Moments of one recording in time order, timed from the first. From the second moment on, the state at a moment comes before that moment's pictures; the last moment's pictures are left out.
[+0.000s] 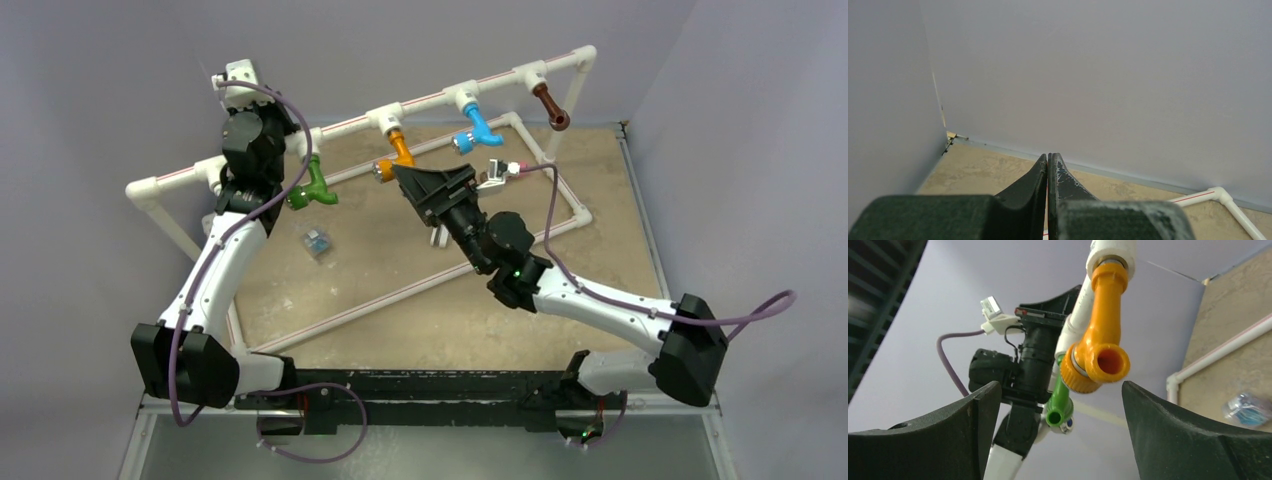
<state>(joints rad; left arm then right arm) -0.15 1.30 1.22 0.19 -0.29 -0.16 0.97 1.31 0.94 0.66 0.35 1.24</state>
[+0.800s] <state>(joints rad) -0.15 1.30 1.22 0.19 -0.29 -0.16 0.95 1.01 1.14 0.08 0.28 -0.07</state>
